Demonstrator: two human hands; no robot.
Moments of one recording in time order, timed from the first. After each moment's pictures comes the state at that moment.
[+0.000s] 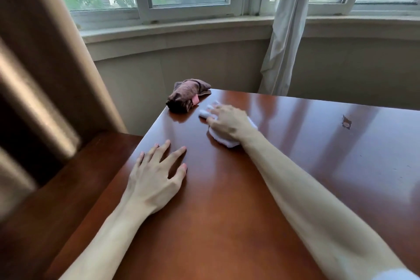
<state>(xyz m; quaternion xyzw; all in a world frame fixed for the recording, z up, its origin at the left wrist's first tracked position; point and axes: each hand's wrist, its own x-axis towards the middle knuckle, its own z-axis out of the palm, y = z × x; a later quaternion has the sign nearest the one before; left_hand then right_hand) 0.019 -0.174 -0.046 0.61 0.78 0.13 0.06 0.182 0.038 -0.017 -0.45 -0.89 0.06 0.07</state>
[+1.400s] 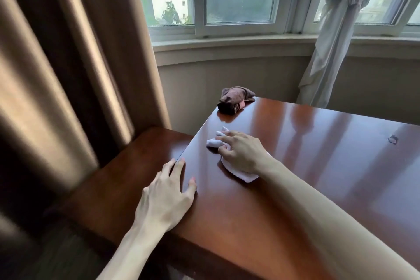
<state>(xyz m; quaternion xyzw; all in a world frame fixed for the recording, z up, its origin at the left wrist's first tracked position) -0.008 -0.301 -0.034 0.49 0.84 0.22 0.06 0.131 -0.092 -0.023 -0.36 -0.92 0.09 0.10</state>
